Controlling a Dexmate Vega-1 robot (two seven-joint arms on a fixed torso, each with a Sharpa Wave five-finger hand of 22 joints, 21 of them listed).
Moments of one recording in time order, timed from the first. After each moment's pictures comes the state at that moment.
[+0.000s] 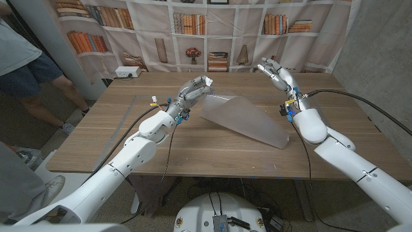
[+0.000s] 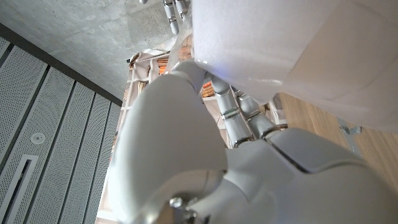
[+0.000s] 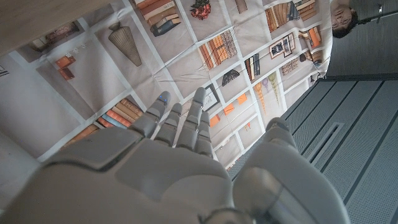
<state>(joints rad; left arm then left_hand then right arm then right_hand) 0.94 0.57 0.44 -1.77 -0.74 -0.15 -0.06 1.53 0.02 0.41 -0.16 0.74 0.71 -0.13 1.16 0.93 0.54 -0.18 1.15 1.00 0.71 -0.07 1.23 1.22 0.36 -0.04 1.44 0.28 -1.07 -0.75 -0.31 -1.91 -0.03 0.17 -0.38 0.38 0.03 0.23 -0.14 0.21 0.18 -0.06 0.25 0.20 0.43 -0.07 0.40 0.25 0.15 -0.04 0.21 0.18 0.19 0.01 0.23 0.19</state>
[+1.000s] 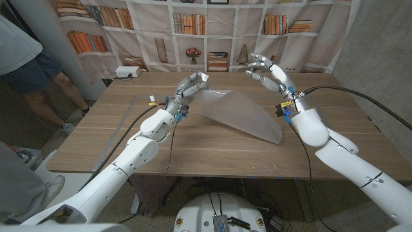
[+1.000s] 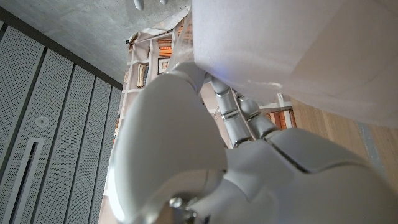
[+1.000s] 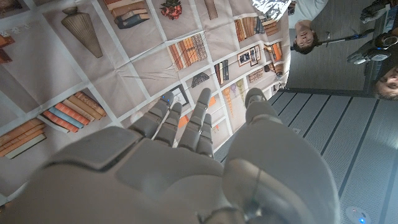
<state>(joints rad) 0.94 0.52 0.42 -1.75 -0.72 -0.19 0.00 1.53 0.02 0.43 -0.16 0.73 0.70 -0.13 1.17 0.92 0.53 -0.18 1.17 0.99 0.70 -0.06 1.25 1.22 0.35 -0.04 1.47 0.26 -1.13 -0.77 -0.28 -2.03 -0.14 0.19 -0.32 0.74 0.09 0.35 -0.19 0.19 0.17 -0.10 0.24 0.20 0.43 -0.14 0.43 0.29 0.17 -0.04 0.19 0.18 0.21 -0.03 0.23 0.19</state>
